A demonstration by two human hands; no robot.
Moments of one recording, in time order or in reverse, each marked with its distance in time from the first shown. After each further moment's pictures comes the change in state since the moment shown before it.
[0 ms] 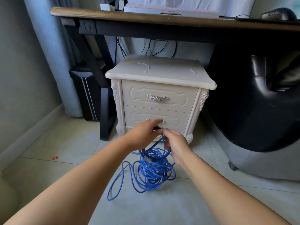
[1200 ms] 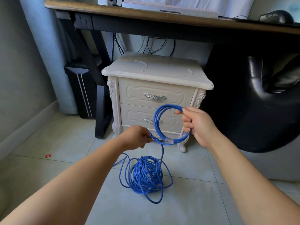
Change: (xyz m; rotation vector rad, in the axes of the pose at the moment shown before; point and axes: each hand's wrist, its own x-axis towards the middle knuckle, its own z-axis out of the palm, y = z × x) left_hand 0.005 -0.028 0.011 0.010 -0.156 -0.166; right_hand -0.002 -0.076 -0.053 -0.050 -0.103 -0.183
